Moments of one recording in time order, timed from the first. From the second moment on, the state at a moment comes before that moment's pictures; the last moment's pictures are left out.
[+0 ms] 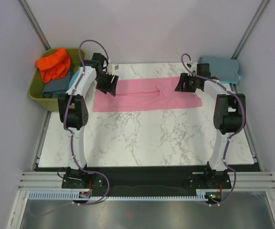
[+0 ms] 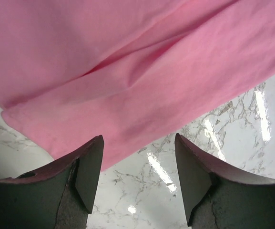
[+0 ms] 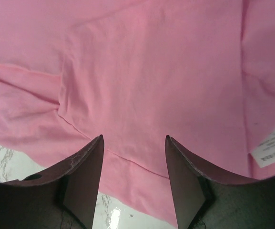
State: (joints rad) left arm -0.15 2.25 2.08 -1.10 0.29 0.26; right arm 0.02 2.06 1.56 -0.30 -0.44 0.10
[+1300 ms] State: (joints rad) left arm -0.45 1.99 1.40 -1.04 0.22 0.22; right arm 0.14 2.48 2.00 -0.23 -0.44 0.20
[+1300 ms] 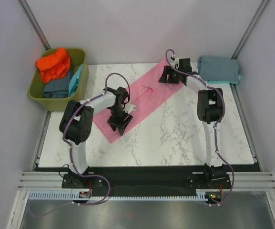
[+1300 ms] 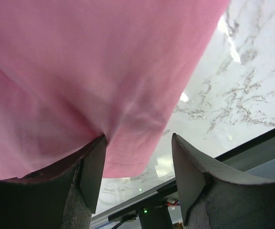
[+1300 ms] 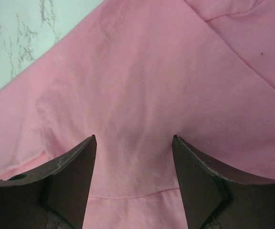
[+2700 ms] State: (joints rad) left arm -0.20 2.11 1.58 -1.00 0.09 0.24; right arm 0.11 2.29 1.62 -0.09 -0.52 0.52
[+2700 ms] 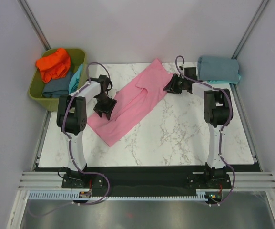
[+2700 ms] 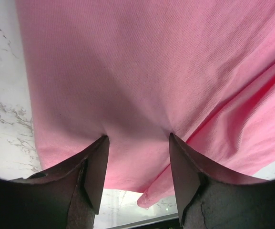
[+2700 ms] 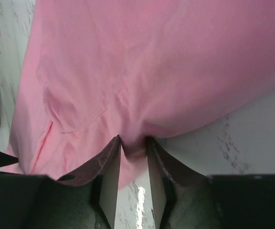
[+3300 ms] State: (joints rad) left arm -0.39 2.05 1.47 -1.05 0.13 0.24; right arm 0.15 2.40 1.78 -0.11 -0.51 0.46
